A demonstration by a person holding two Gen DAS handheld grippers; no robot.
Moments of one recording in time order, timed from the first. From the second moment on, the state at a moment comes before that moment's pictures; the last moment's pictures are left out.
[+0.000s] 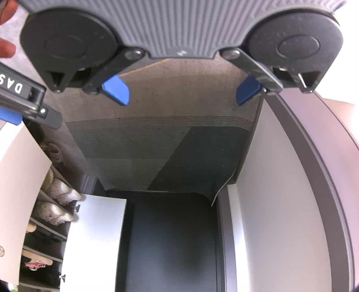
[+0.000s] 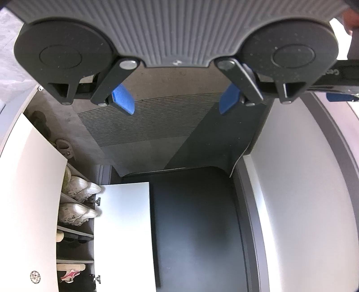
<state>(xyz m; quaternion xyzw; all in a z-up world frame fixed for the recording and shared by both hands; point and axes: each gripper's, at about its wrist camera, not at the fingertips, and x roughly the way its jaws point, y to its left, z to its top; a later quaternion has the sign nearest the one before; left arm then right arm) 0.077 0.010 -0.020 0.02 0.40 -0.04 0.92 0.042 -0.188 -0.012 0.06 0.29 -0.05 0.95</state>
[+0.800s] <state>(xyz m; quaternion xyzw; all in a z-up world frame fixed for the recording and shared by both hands) 0.076 0.013 -0.022 0.02 0.40 -0.02 0.92 0.036 -0.190 -0.008 0.07 0.29 -0.04 0.95</state>
